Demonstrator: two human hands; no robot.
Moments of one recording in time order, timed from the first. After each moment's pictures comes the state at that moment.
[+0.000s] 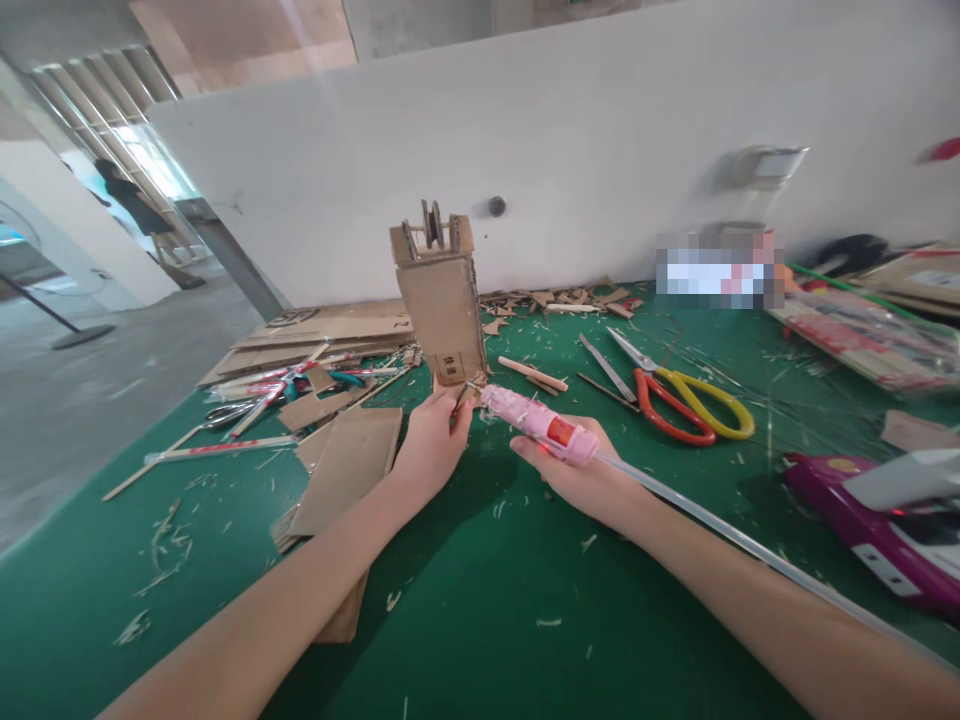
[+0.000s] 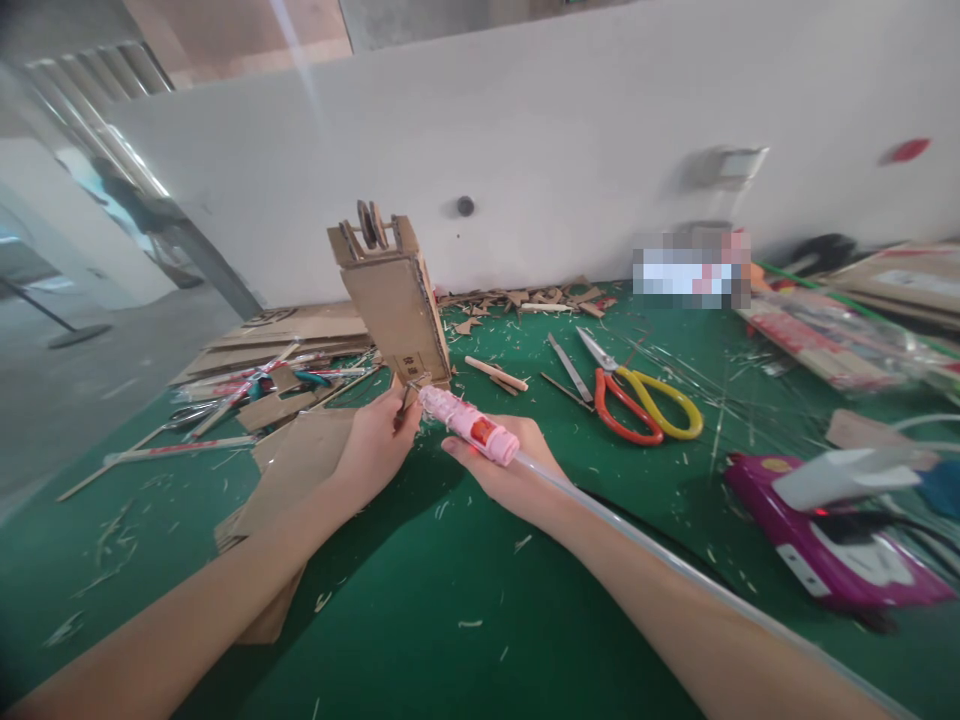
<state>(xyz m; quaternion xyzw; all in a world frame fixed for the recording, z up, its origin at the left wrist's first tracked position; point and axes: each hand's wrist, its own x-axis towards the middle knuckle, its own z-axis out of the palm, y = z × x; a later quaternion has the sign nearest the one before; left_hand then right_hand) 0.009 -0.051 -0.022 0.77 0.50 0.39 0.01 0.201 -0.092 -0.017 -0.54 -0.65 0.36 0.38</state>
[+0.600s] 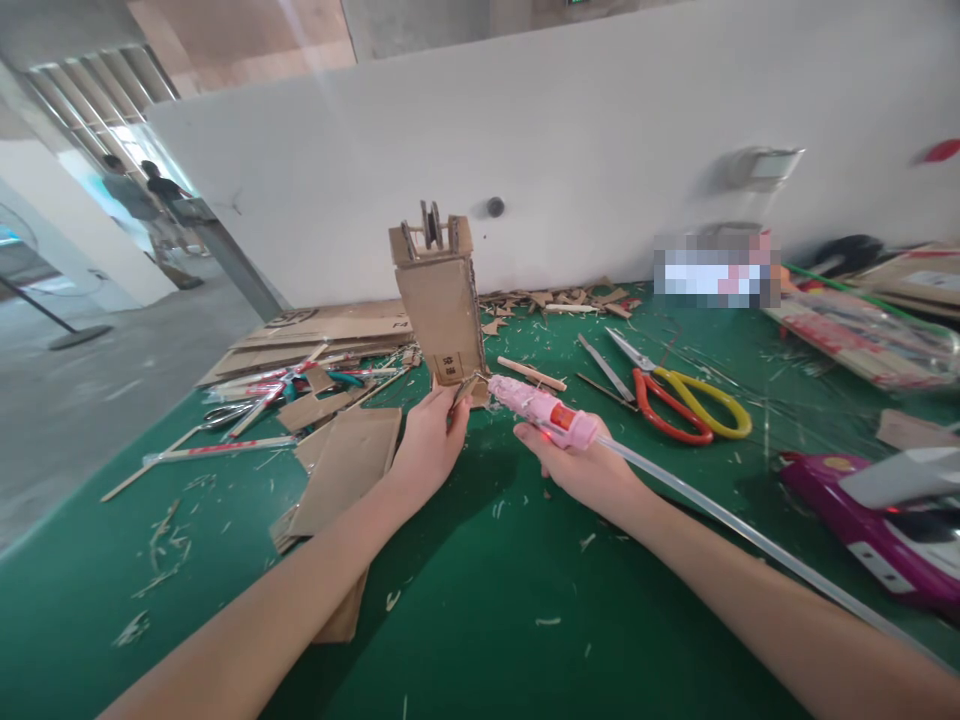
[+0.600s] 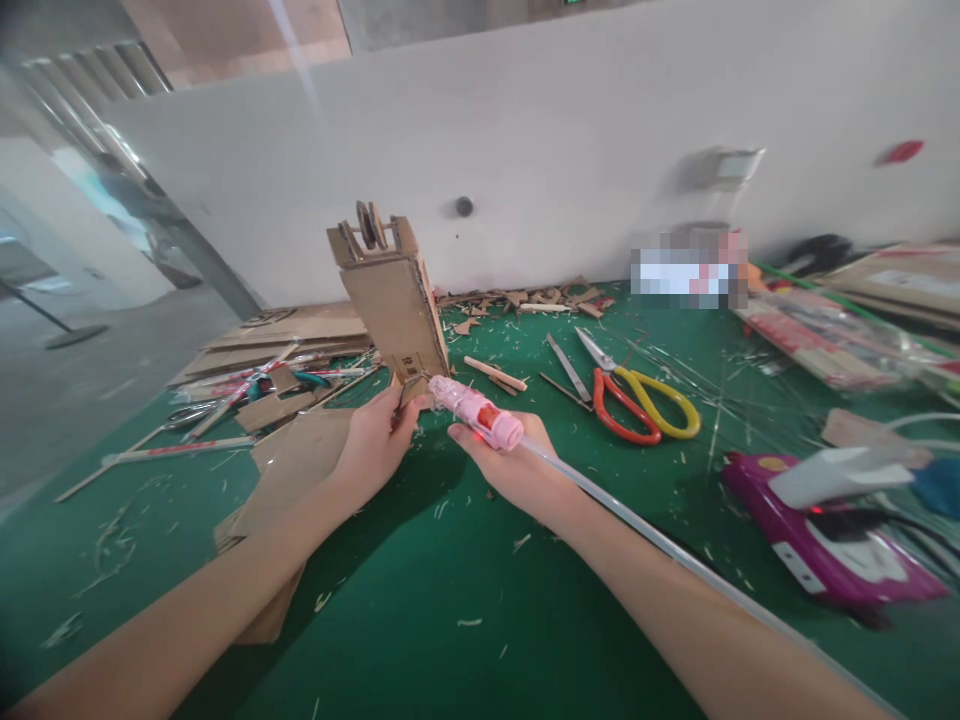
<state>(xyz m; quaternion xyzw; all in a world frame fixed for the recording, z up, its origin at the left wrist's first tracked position) 0.006 -0.052 -0.023 0.77 0.49 0.41 0.04 0.197 -0.092 -0.005 -0.59 -0.60 0.38 0.37</state>
